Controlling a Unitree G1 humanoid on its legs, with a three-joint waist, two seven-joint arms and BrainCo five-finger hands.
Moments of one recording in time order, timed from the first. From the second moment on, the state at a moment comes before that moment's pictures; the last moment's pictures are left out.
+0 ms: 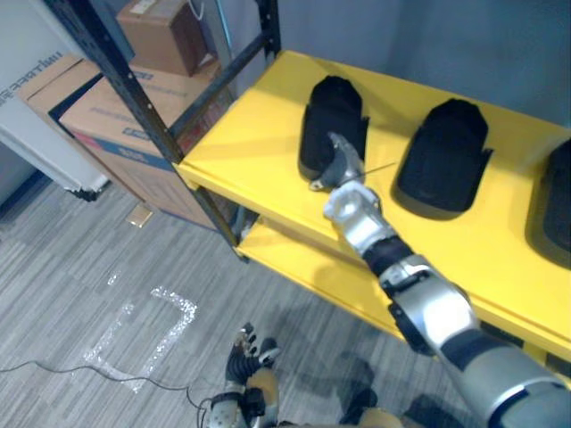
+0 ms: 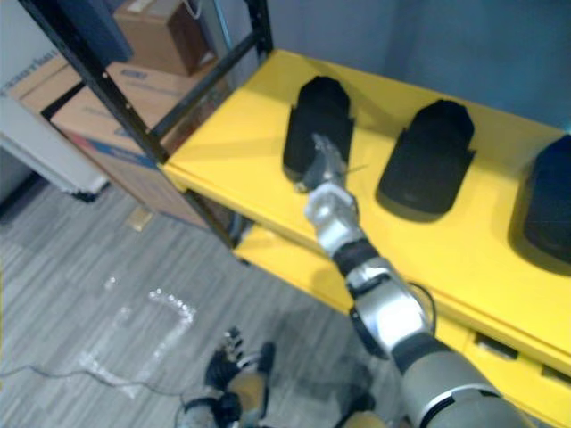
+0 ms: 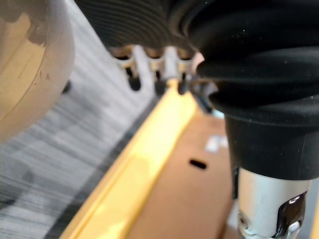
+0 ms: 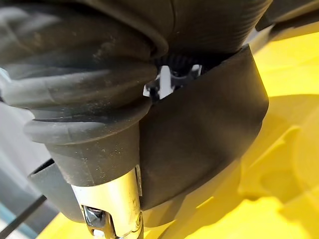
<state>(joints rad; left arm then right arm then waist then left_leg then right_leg) 0.34 0.04 -0.33 0.34 -0.32 -0.21 0.18 -1.07 -0.11 0.36 0.97 -0.37 0.21 -0.36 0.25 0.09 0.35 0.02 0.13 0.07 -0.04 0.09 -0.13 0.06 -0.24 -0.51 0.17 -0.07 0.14</state>
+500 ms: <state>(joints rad) 0.32 0.04 -0.33 0.37 -0.31 -0.22 0.16 -1.00 -0.05 0.40 0.73 -0.41 -0.20 -0.50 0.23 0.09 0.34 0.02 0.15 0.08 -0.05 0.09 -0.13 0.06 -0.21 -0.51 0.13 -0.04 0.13</state>
